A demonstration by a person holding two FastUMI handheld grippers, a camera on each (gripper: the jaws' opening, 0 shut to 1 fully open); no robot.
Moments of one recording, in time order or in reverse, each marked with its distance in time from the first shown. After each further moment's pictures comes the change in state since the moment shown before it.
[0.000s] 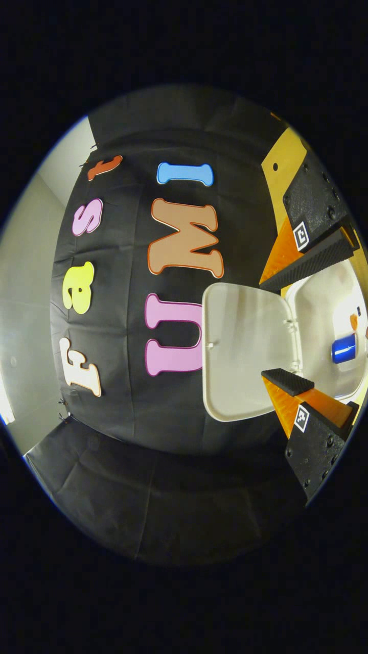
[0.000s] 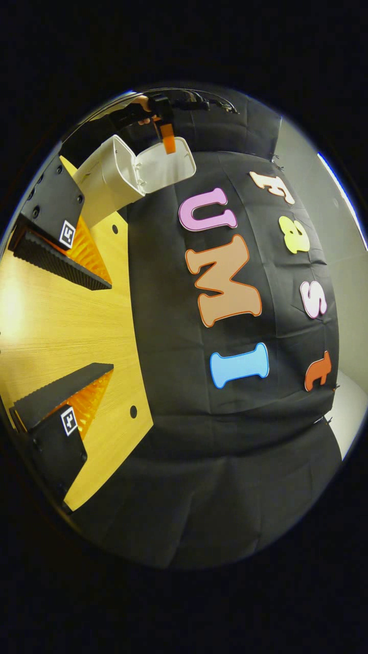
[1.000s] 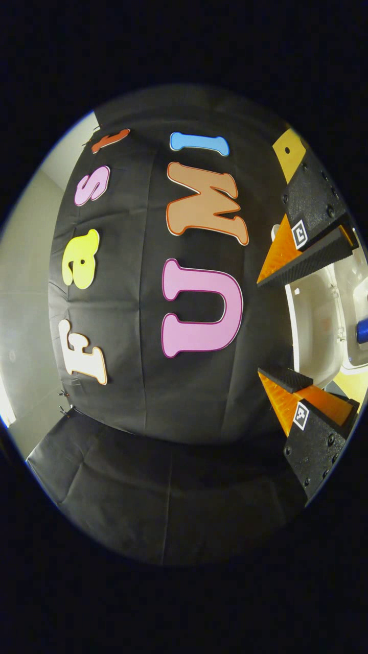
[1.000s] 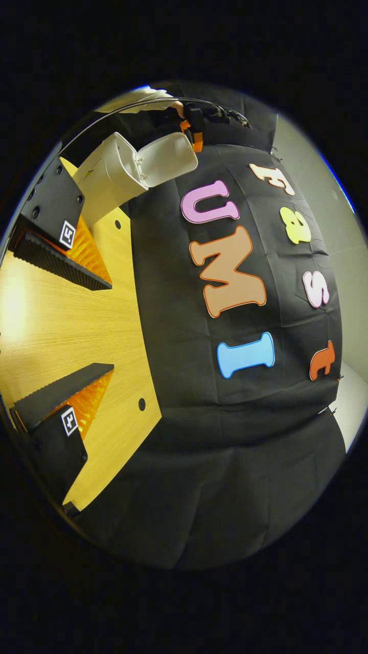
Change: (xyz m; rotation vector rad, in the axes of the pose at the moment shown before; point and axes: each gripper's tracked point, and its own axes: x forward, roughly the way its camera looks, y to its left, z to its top) left arm 0.070 0.054 0.048 0.001 -0.012 0.094; right arm -0.002 -0.014 -0.008 0.024 0.029 -0.033
